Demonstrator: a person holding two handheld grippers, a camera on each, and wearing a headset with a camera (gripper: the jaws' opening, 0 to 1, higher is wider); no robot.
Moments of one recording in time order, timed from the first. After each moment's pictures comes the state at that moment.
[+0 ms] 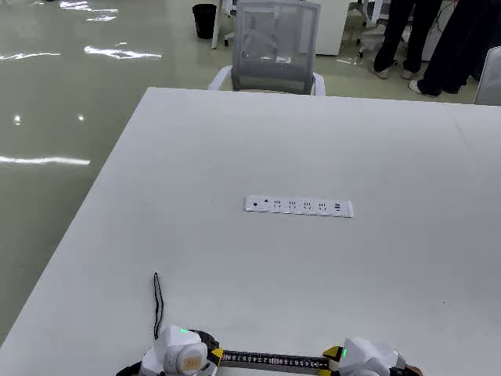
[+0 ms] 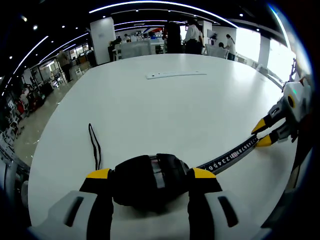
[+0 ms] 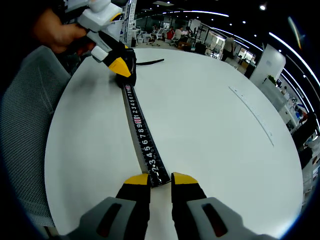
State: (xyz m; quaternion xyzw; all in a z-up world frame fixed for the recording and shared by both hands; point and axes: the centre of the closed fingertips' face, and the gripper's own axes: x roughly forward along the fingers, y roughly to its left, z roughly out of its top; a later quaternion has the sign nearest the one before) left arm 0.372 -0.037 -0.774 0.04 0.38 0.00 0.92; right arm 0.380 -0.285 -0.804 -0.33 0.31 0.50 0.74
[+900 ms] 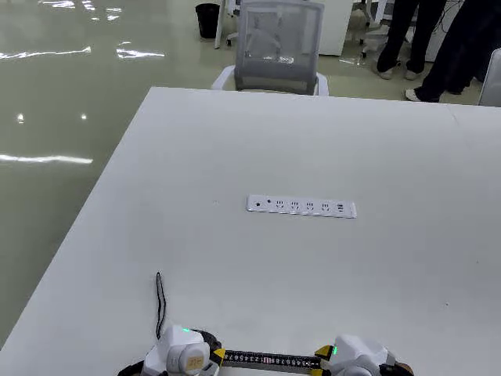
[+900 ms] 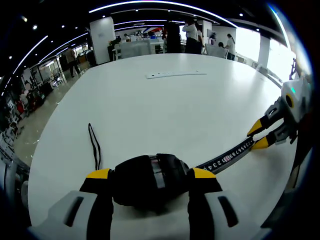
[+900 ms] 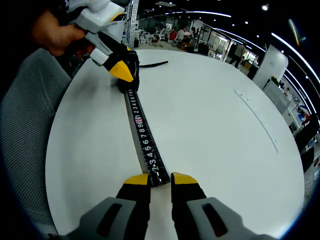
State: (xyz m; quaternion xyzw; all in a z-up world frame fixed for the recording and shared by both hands) left arm 0.371 -0.036 -0.773 0.04 0.38 0.00 0.92; right arm 0.377 -0.263 -0.802 -0.32 0.31 0.51 0.73
